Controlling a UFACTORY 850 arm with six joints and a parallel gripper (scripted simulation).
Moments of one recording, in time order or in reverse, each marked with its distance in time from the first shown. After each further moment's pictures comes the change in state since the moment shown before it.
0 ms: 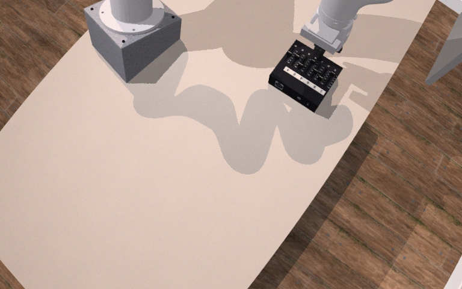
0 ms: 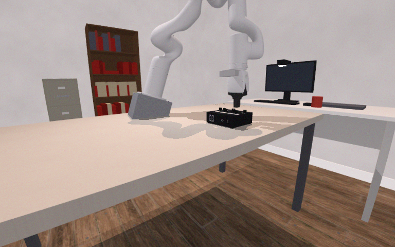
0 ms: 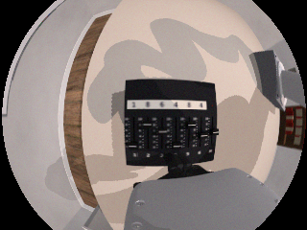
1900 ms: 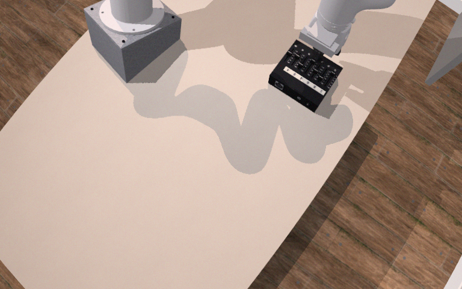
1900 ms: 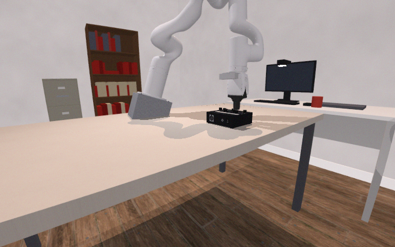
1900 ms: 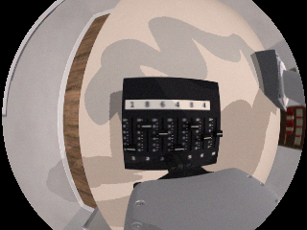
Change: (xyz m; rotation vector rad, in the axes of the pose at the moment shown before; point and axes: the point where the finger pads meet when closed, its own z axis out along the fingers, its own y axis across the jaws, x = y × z) arm 0.001 0.000 0.012 0.000 0.000 0.000
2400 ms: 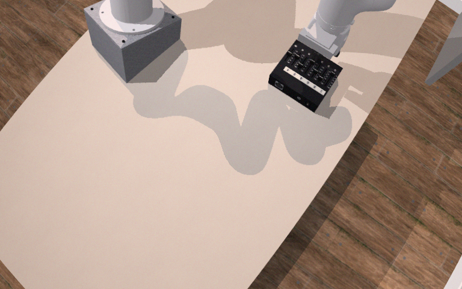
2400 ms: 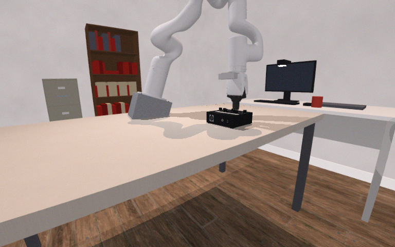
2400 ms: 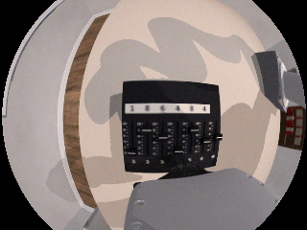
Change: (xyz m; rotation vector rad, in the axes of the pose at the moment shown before) arm 0.006 0.000 0.000 0.000 0.000 0.000
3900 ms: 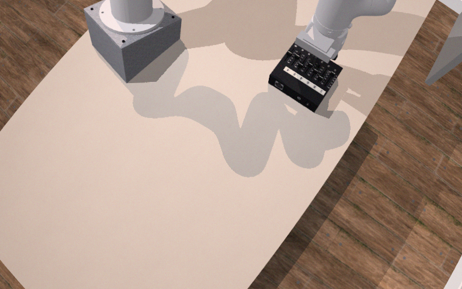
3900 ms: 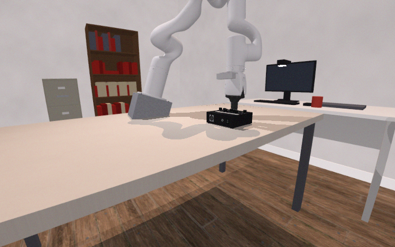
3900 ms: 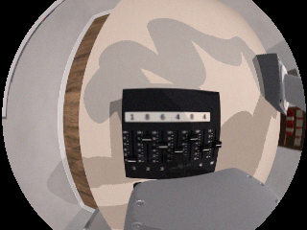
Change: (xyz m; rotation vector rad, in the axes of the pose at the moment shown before) arm 0.012 0.000 0.000 0.000 0.000 0.000
